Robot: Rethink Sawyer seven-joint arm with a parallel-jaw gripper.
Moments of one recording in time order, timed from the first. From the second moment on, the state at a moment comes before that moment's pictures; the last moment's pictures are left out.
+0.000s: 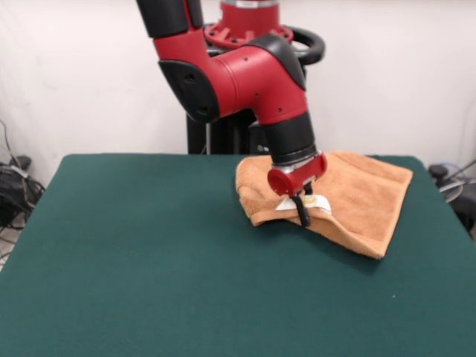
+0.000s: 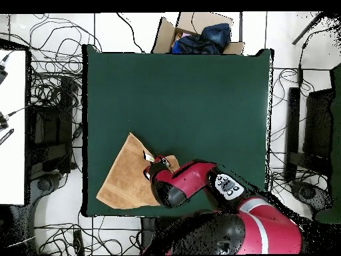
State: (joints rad) arm -0.51 -0.44 0.35 1.95 -0.96 -0.12 1.53
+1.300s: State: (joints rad) arm -0.59 -0.52 0.42 1.97 -0.94 -0.41 1.53
